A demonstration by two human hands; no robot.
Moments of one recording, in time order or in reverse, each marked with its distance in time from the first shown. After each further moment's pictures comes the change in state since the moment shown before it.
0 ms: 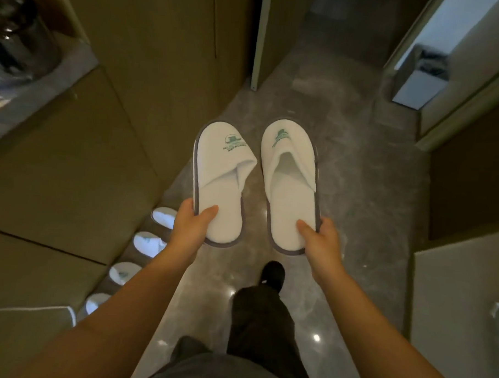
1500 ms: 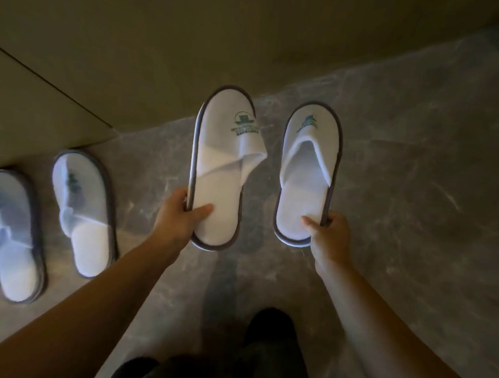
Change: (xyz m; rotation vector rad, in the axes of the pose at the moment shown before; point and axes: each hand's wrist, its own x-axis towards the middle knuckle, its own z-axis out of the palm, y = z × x) left_hand 0.658 -0.330 0.128 -0.207 0.648 -0.447; right_hand 0.753 0.278 0.382 -0.566 -0.557 0.023
